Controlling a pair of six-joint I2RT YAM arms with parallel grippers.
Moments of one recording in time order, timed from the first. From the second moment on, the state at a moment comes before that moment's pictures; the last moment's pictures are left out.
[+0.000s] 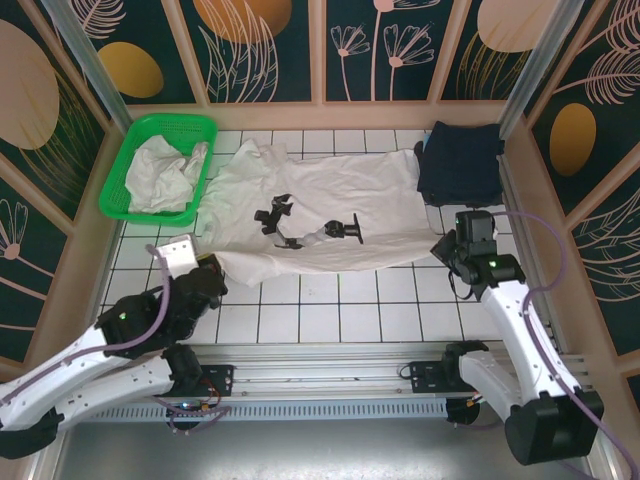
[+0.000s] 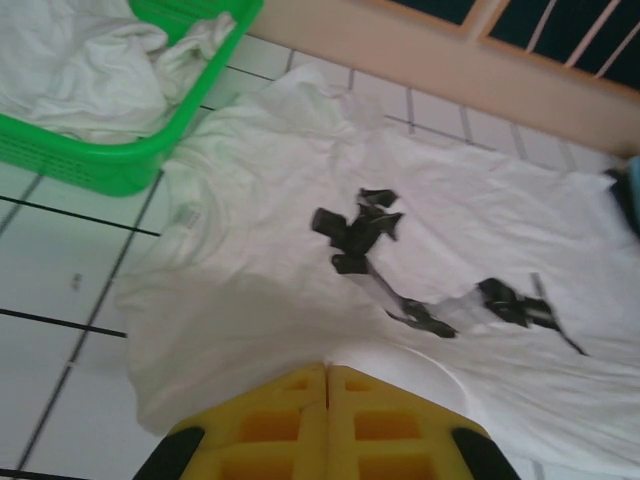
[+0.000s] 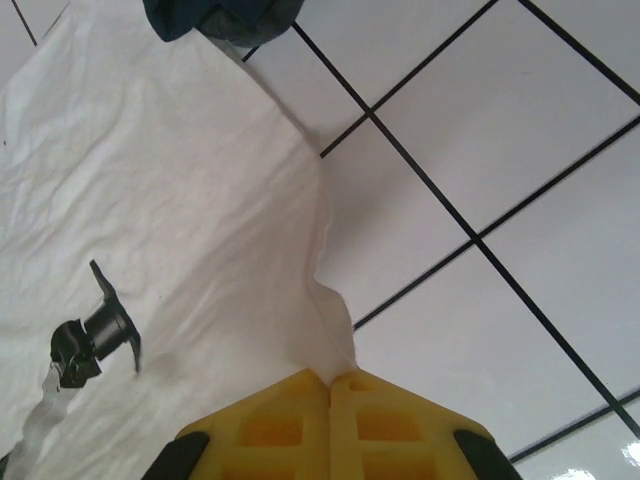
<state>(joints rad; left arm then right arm) -1.03 0.64 0.81 -0.93 -0.84 -0.92 0.15 0.92 0.76 -0.72 0.09 0.79</state>
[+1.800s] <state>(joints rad) -0.37 1.83 1.30 -0.35 -0.44 -0.24 0.08 1.71 1.06 -0.39 0.02 0.59</state>
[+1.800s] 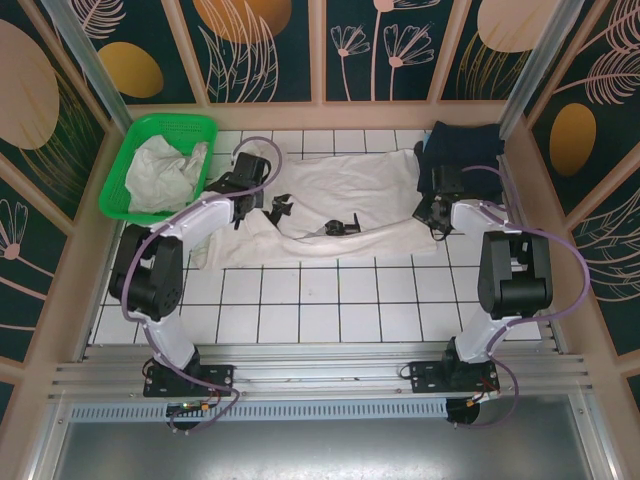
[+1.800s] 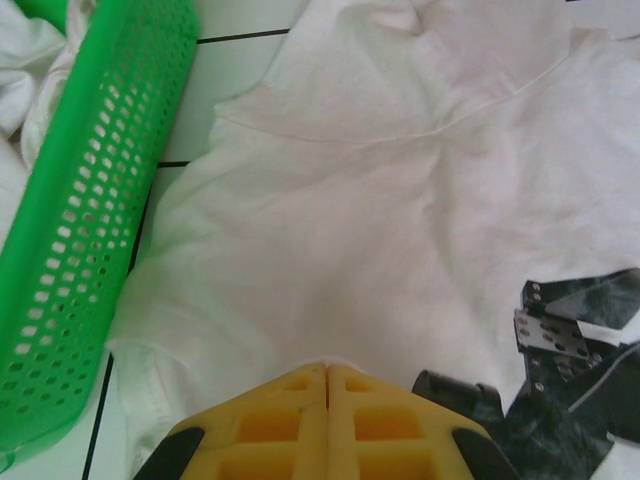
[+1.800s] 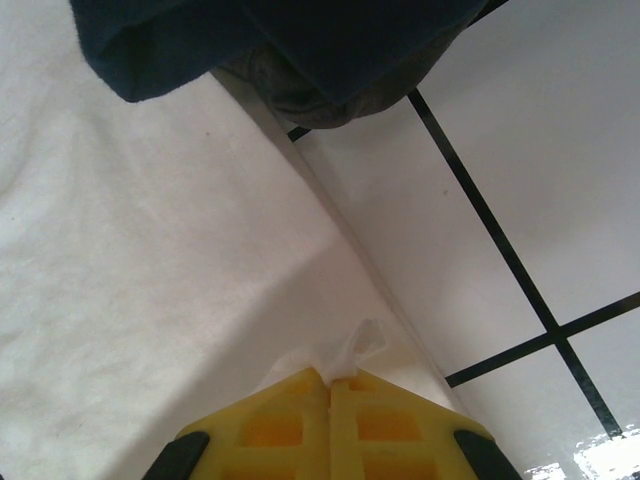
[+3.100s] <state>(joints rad) -0.24 1.54 0.73 -0.06 -0.07 -0.50 0.38 1.65 0.80 -0.18 0.01 0.61</state>
